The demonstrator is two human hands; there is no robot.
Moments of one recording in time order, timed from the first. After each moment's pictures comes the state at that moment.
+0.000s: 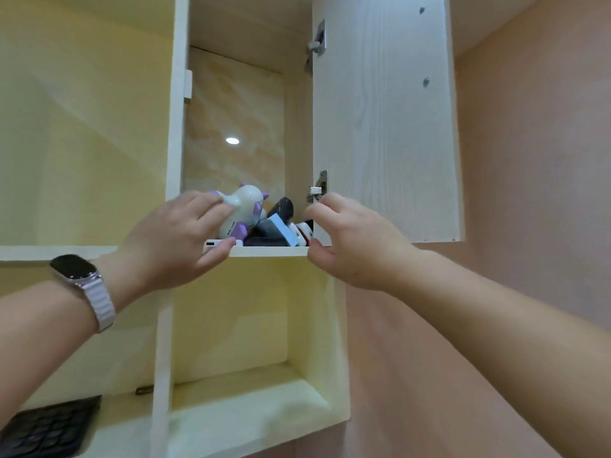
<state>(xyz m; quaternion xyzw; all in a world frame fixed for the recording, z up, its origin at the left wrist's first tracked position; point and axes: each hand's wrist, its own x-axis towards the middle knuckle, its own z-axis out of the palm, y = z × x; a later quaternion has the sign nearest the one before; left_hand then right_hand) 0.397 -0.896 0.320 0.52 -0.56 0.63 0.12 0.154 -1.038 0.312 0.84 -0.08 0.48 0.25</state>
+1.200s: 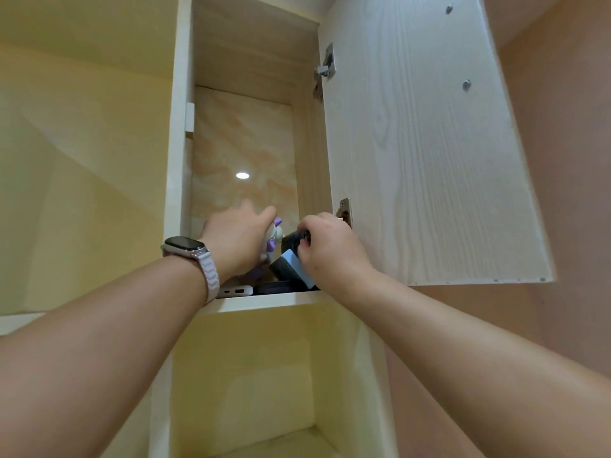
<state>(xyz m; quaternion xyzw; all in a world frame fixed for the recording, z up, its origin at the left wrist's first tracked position) 0.396 -0.987 0.397 0.72 -0.42 0.55 0.09 0.264 -1.075 0.359 0.79 -0.15 0.59 0.04</state>
